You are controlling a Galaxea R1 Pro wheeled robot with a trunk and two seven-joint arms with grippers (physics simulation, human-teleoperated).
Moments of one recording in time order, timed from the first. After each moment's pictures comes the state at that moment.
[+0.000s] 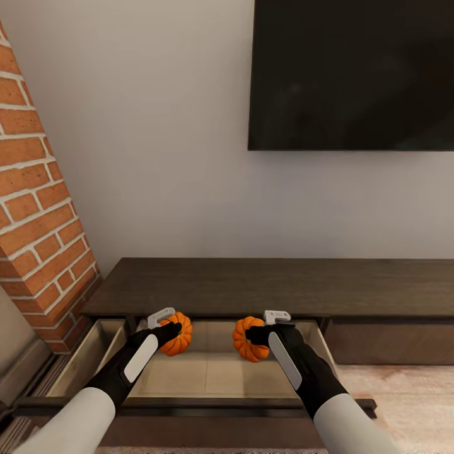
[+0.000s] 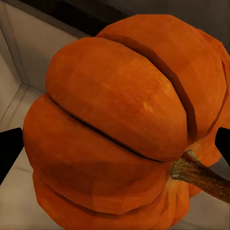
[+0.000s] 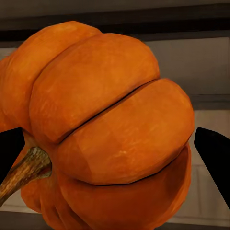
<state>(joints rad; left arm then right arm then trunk) -0.66 0.03 -0.25 -0.72 0.75 0.36 0.33 -0.61 0.10 0.28 -0.94 -0.42 0.70 -0.32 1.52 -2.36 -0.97</state>
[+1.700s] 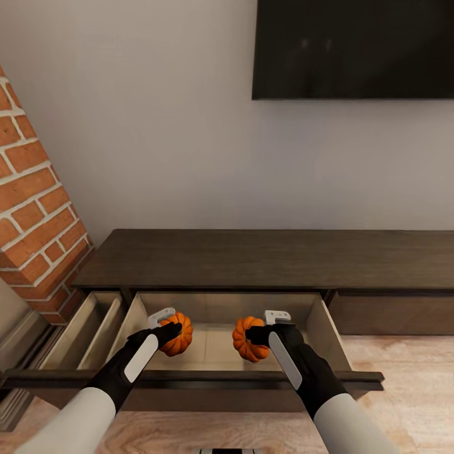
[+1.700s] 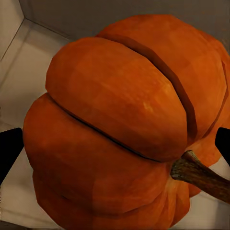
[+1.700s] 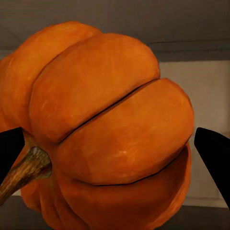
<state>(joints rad) -0.66 0.03 -0.25 -0.72 0.74 0.36 0.33 -0.61 0.10 0.28 -0.94 -0.42 0.70 -0.32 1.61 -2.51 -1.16</state>
